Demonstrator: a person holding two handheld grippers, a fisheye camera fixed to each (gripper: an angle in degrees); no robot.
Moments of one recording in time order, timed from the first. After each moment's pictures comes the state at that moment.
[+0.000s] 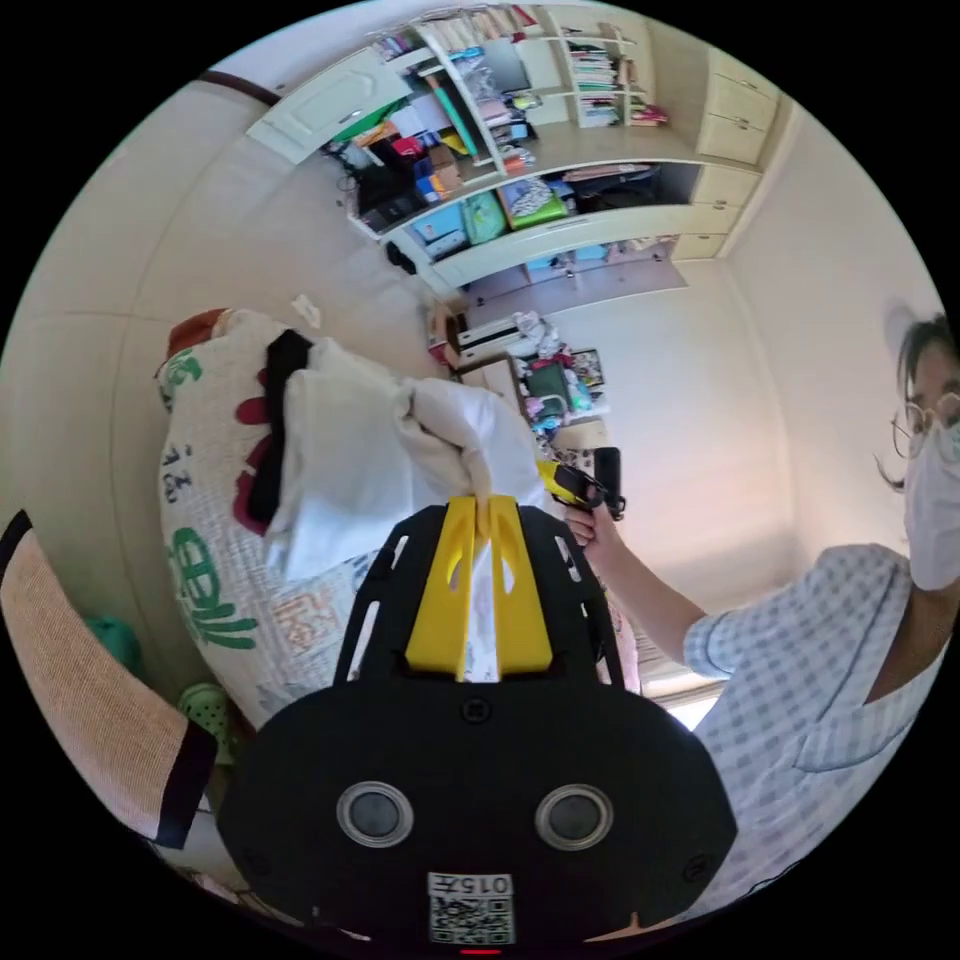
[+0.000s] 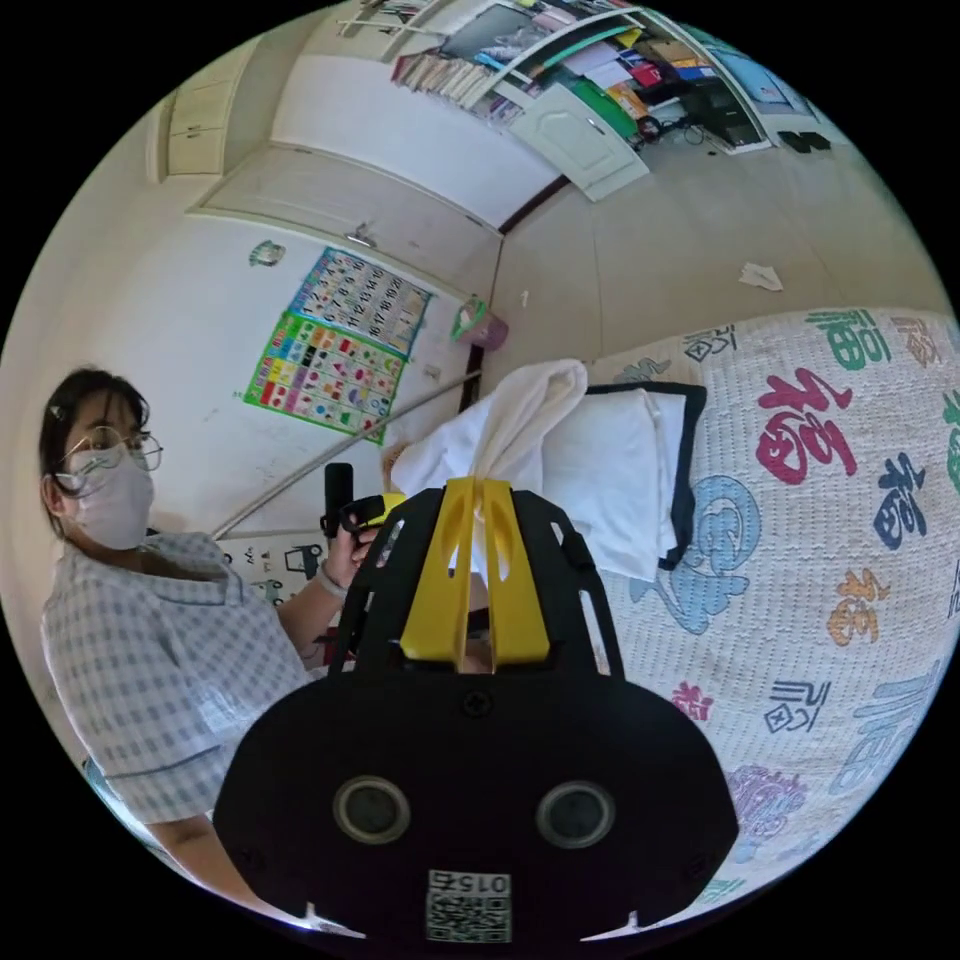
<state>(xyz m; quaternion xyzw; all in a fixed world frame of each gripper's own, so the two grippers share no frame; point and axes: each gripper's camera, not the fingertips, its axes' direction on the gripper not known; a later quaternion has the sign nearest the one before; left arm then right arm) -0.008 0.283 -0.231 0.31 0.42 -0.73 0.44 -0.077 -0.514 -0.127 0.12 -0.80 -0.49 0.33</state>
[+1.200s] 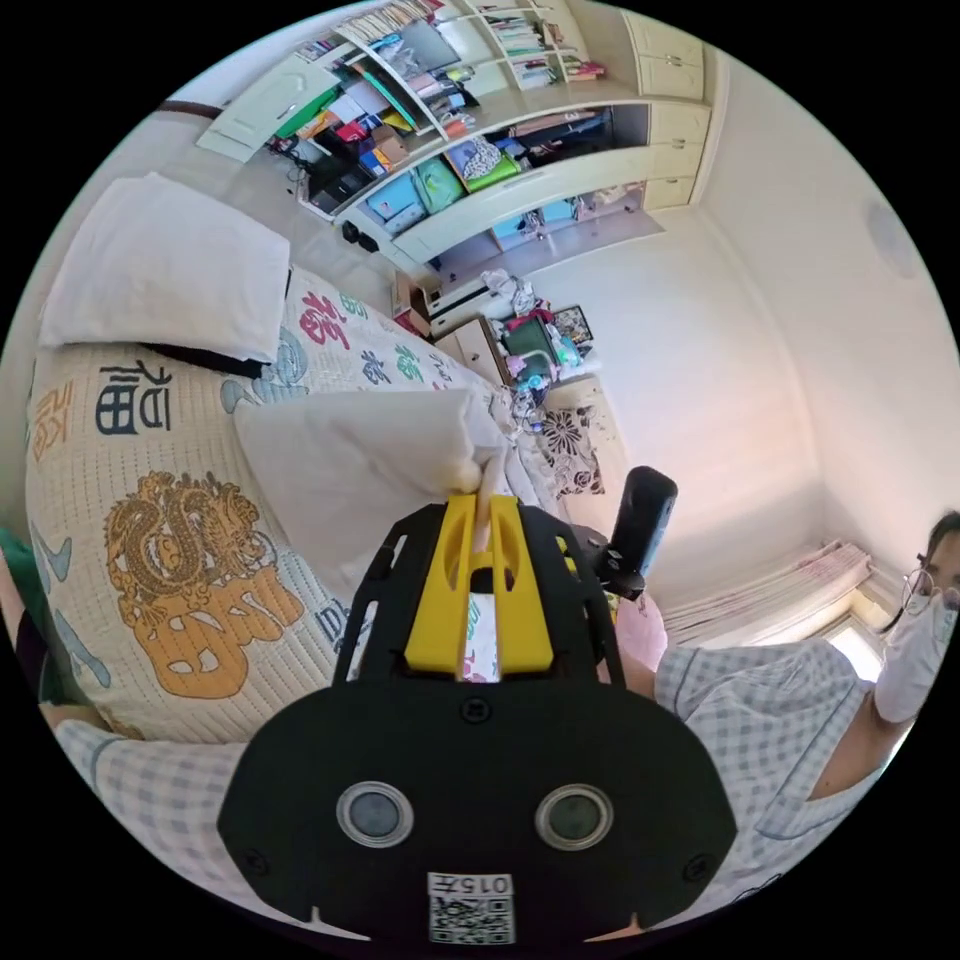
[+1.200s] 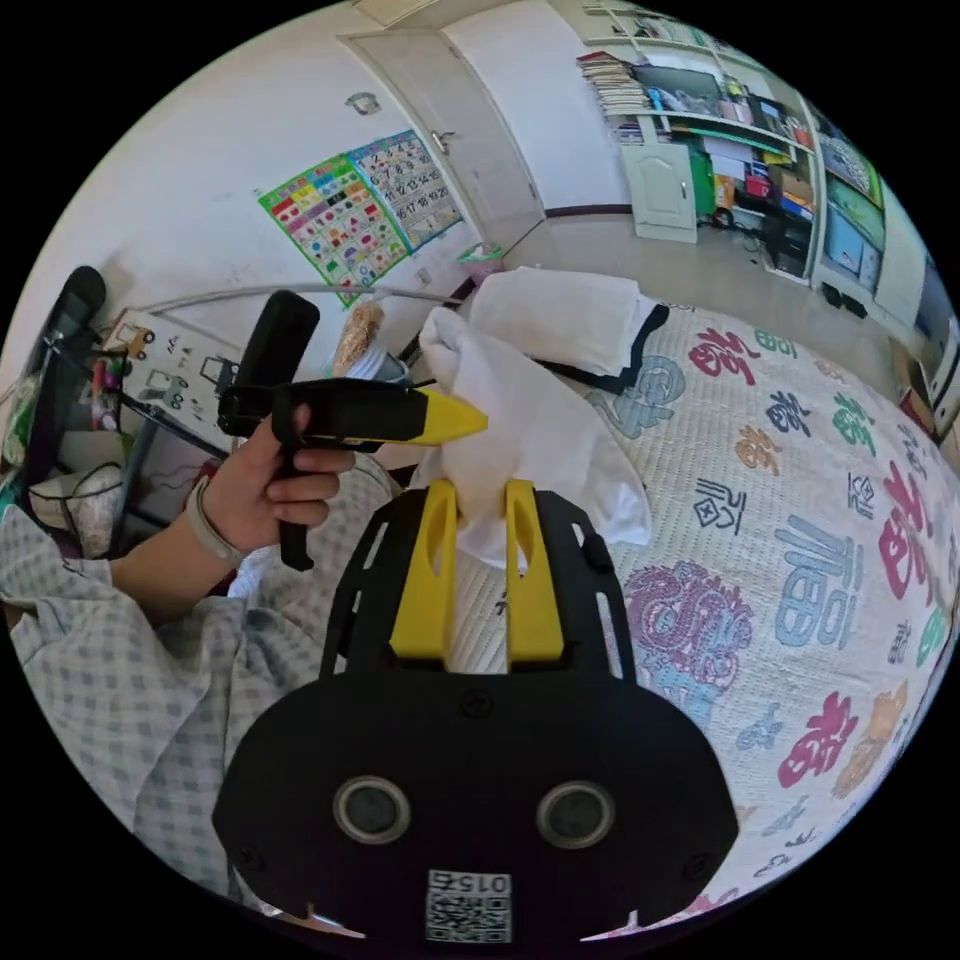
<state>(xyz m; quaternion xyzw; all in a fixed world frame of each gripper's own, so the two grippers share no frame) 0.151 -0.011 -0.316 0.29 0.39 -0.72 0.49 0.089 -0.507 0.096 0.31 -0.69 -0.55 0.36</state>
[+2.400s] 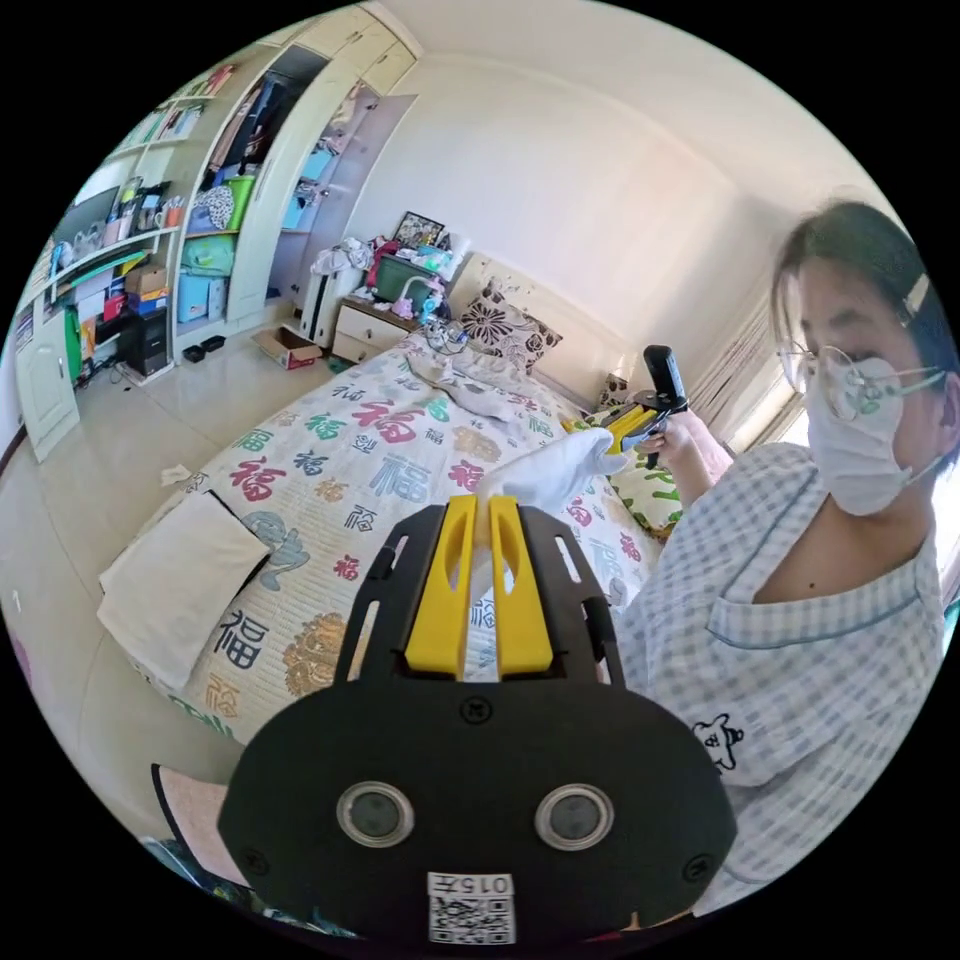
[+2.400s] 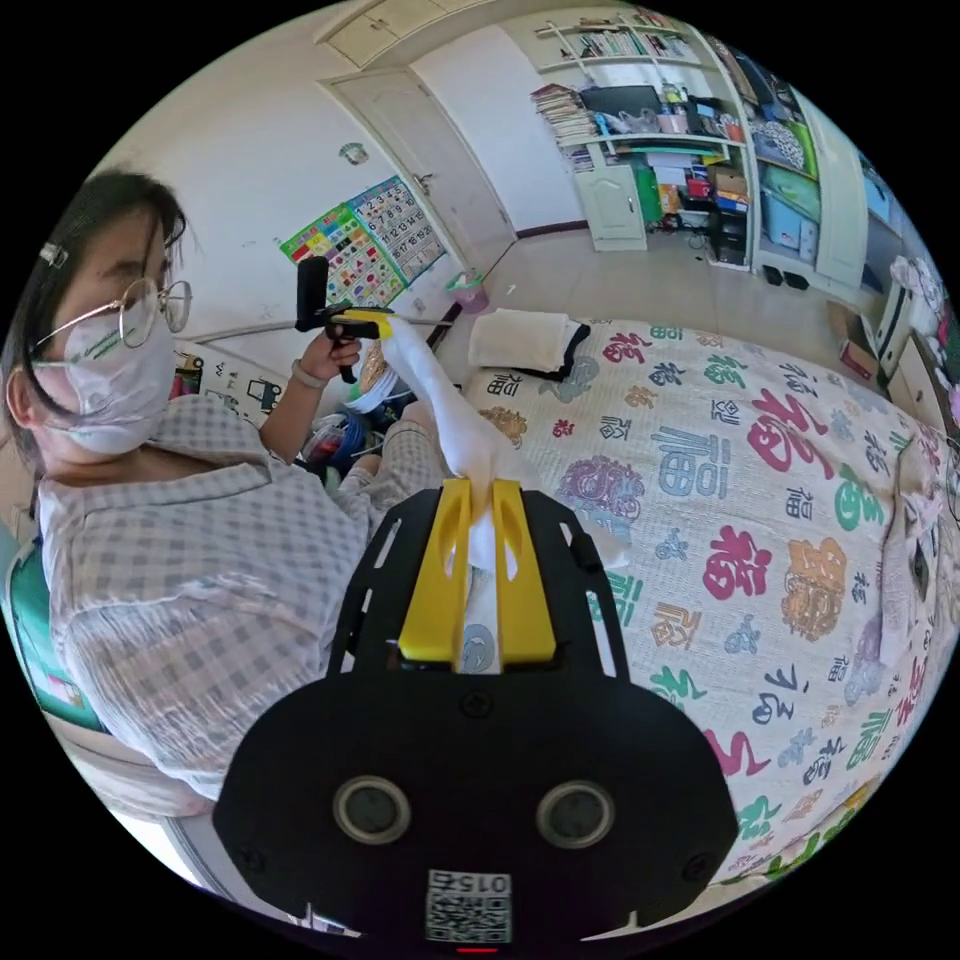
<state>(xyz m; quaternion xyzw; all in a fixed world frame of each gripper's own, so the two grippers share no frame) 0.087 -0.131 -0.406 0.28 0.35 -0.47 0.76 0.410 -0.629 0.223 0.33 -0.67 -0.52 0.42</state>
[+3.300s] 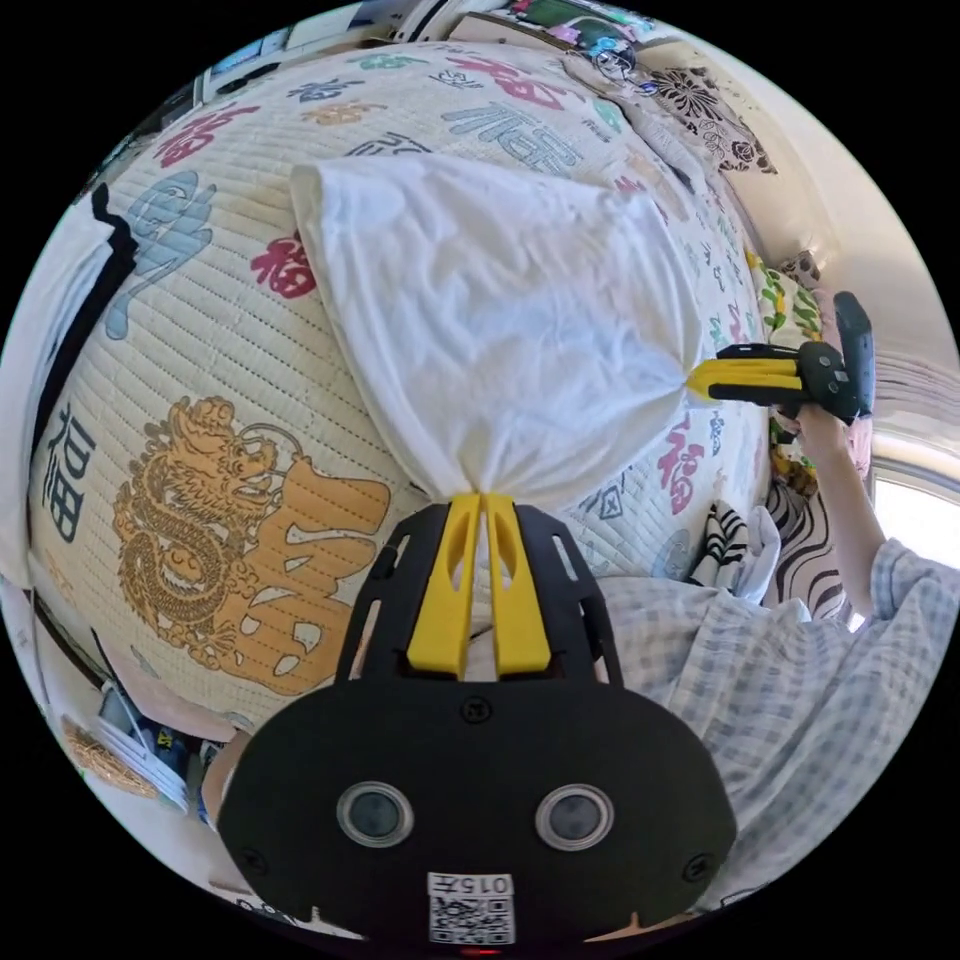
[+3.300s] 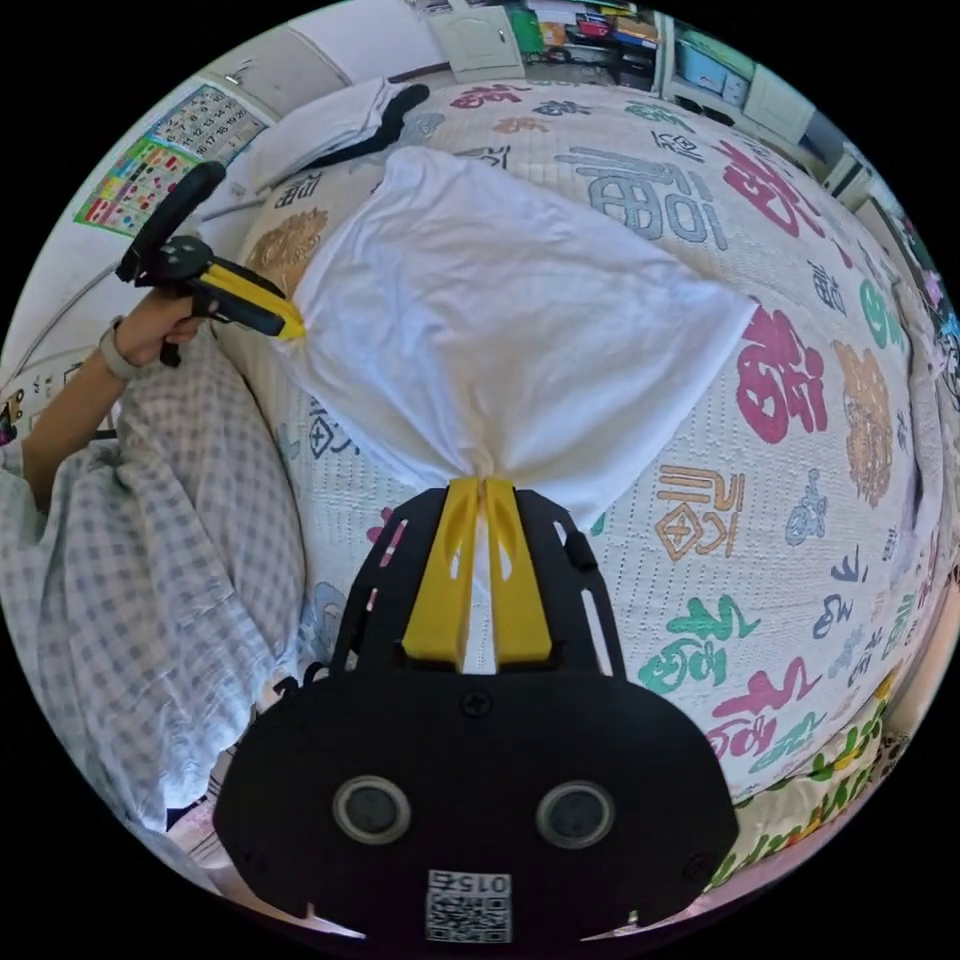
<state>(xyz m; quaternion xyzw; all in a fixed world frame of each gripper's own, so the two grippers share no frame) 0.154 -0.254 -0.092 -0.10 0.49 -0.46 0.73 0.168 -0.612 0.288 0.22 -0.54 -0.54 0.61</state>
